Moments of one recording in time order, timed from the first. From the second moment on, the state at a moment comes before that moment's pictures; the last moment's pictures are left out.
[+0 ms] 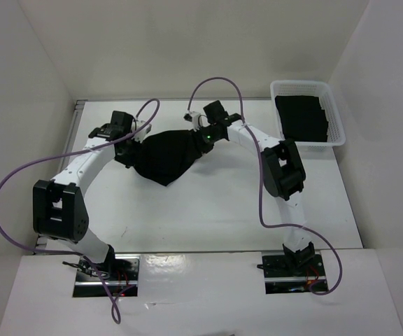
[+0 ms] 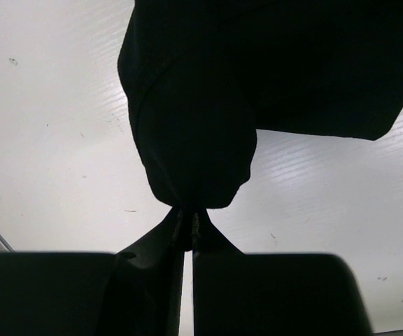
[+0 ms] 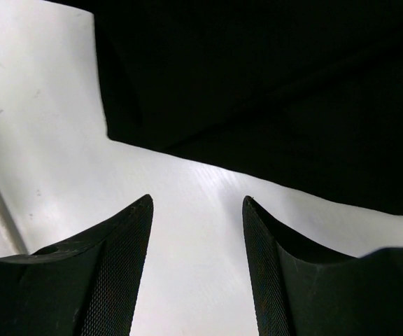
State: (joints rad) left arm -0.16 1.58 1.26 -0.77 -0.02 0.25; right arm 0.50 2.20 1.80 -0.58 -0.62 -0.10
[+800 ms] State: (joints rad) left arm -0.15 1.58 1.22 -0.76 -0.02 0.23; right arm 0.61 2.39 1.89 -0.58 -0.85 -0.04
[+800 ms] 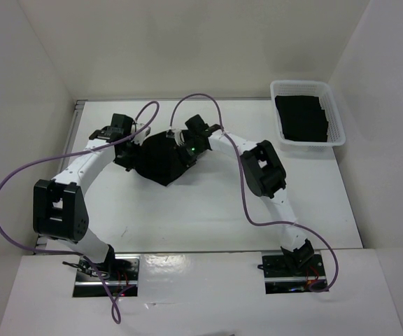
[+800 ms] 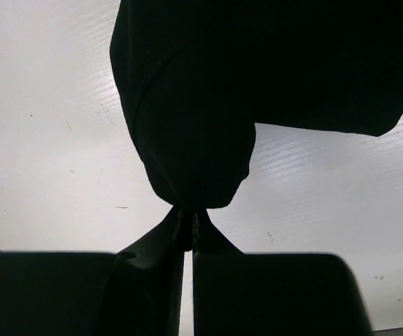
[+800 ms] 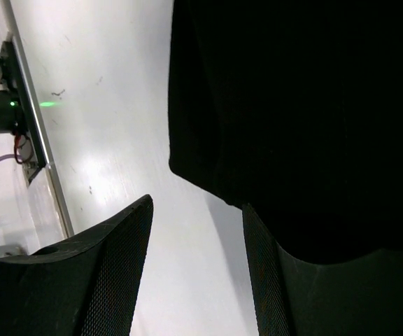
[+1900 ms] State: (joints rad) left arm -0.14 1.58 1.22 -0.75 -0.02 0.23; right arm 0.56 2.41 1.93 -0.59 -0.81 -0.05
